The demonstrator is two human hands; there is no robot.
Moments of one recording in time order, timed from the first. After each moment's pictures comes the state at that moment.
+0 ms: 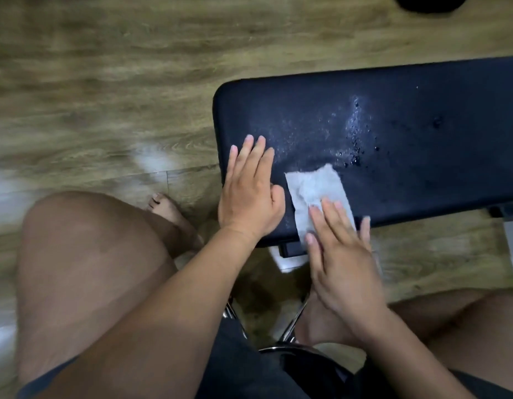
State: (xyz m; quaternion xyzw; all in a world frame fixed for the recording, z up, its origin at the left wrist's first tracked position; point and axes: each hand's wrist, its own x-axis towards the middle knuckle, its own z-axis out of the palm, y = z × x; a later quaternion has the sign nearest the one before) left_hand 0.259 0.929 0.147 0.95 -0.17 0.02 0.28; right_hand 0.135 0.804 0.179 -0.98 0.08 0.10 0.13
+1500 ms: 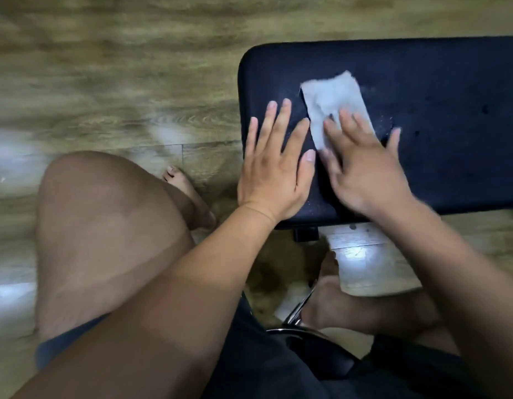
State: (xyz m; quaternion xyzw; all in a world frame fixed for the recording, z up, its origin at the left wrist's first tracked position) left_hand 0.260 0.932 0.135 0.94 -0.18 0.08 0.26; right_hand 0.251 0.779 0.178 -0.99 0.01 0.13 0.06
